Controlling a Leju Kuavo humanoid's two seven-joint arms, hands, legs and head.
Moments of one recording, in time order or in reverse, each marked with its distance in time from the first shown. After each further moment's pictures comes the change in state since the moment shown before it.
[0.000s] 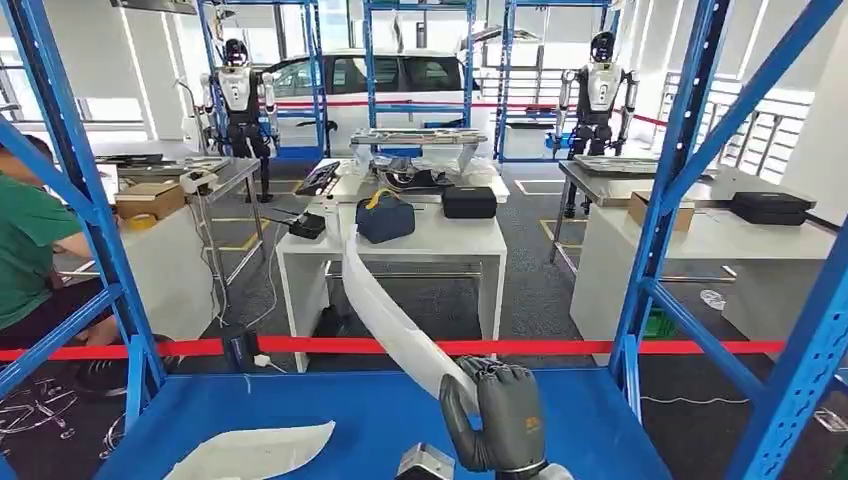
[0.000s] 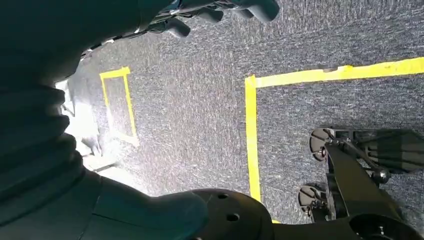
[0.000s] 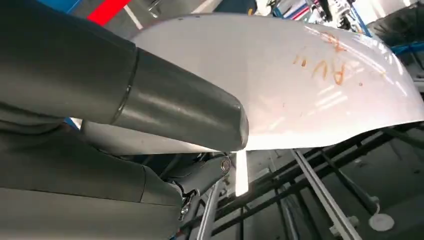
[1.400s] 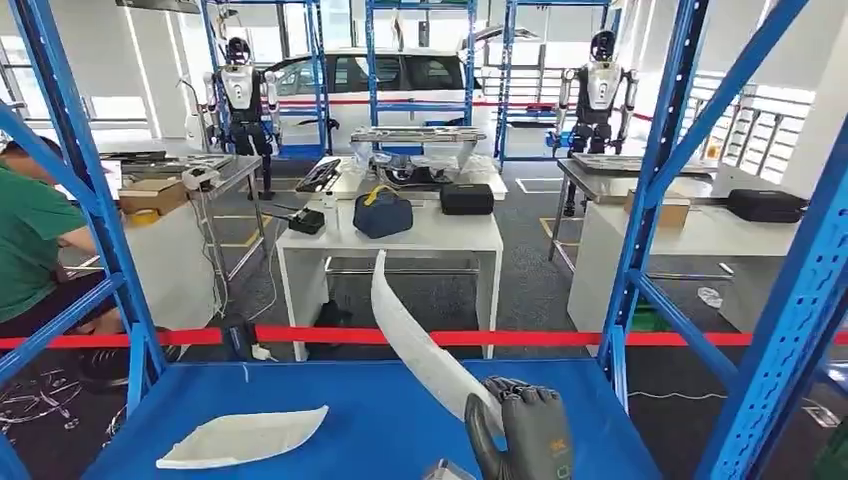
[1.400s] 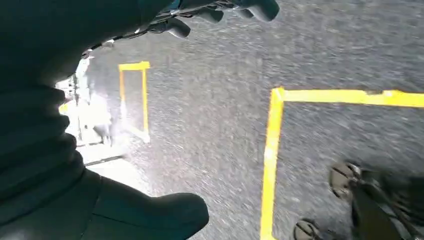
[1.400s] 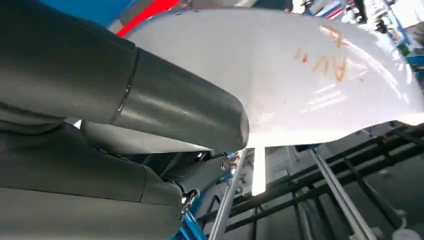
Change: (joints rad) left arm 0.027 0.035 0.048 -0.002 -0.004 0.053 0.038; right arm 0.079 -0.097 -0.017 -0.104 0.032 0.052 0.091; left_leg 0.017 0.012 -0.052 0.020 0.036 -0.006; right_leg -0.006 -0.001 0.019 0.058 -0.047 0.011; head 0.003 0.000
